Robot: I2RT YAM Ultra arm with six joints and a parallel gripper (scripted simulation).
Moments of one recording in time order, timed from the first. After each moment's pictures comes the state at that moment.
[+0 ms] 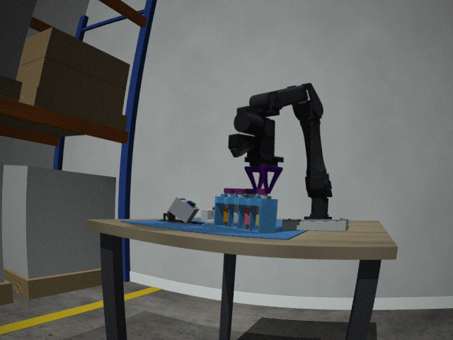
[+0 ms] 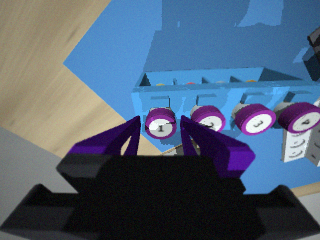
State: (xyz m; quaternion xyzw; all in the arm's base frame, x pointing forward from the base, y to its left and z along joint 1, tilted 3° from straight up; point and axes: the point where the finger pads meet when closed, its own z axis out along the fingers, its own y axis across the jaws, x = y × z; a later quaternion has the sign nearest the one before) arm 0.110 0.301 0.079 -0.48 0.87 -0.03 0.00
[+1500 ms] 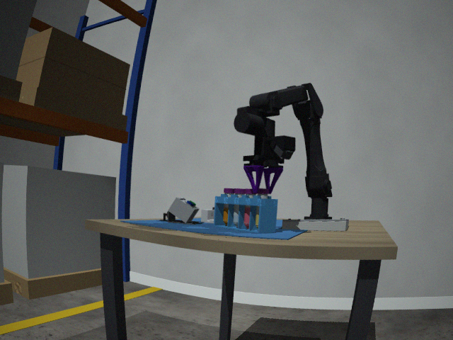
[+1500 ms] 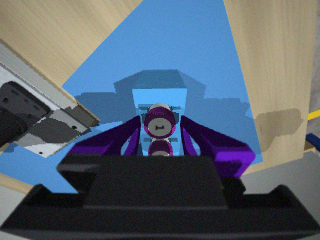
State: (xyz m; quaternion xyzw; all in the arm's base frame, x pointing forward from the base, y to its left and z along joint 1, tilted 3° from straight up) arm 0.110 0.301 0.078 -0.96 0.26 -0.02 -0.02
